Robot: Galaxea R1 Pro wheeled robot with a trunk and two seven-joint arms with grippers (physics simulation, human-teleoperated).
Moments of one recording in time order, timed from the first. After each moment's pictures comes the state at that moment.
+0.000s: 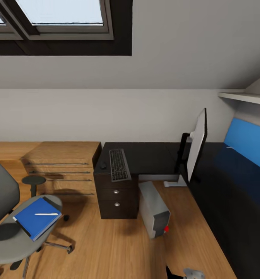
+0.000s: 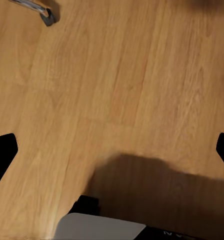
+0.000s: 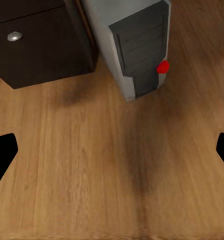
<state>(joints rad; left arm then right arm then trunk) -0.05 -0.08 -0.21 -0.67 0.27 0.03 0.36 -0.25 -0.01 0.12 -0.31 -0.35 -0.44 0.13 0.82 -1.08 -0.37</state>
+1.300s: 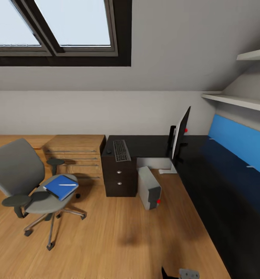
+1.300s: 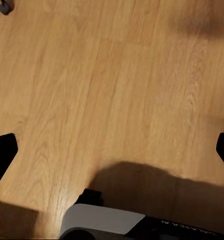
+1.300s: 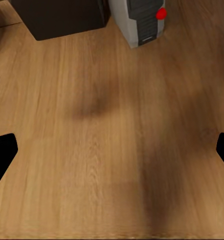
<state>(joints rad) -0.05 -0.08 -0.21 -0.67 0.27 0.03 0.36 -0.25 0.02 0.12 -0.30 -0.29 -0.44 0.13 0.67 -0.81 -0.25</state>
